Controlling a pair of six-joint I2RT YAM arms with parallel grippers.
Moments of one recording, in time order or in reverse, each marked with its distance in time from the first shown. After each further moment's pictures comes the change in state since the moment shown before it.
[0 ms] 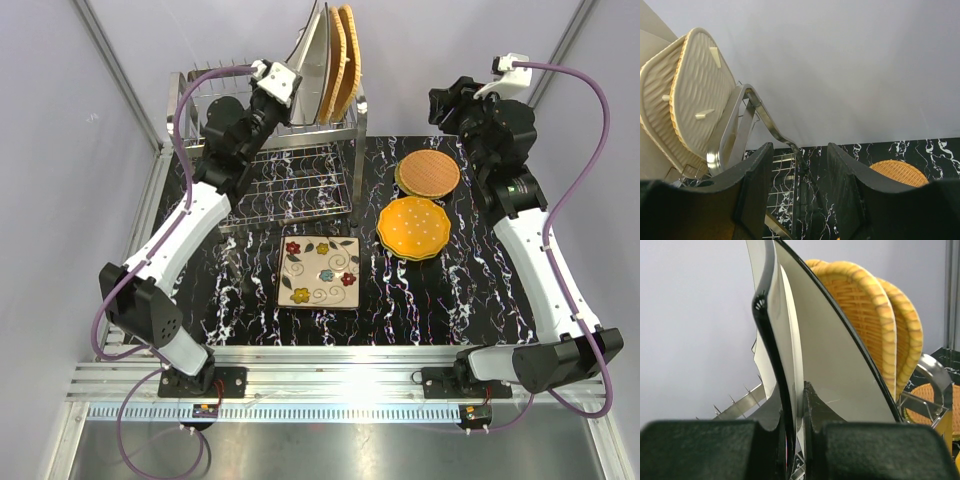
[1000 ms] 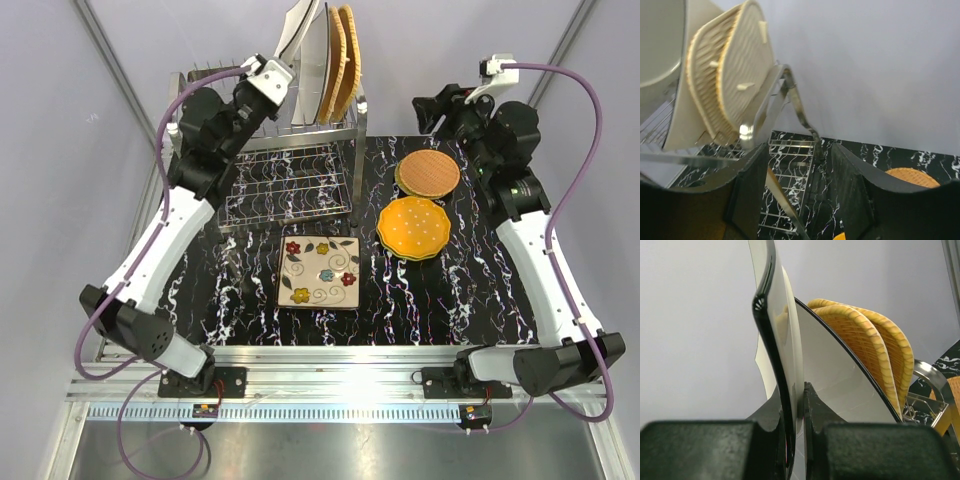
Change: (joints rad) left arm -0.003 -0.071 0.103 -0.140 0.057 0.158; right arm -0.009 -0.014 -0.006 -0.010 -0.195 -0.047
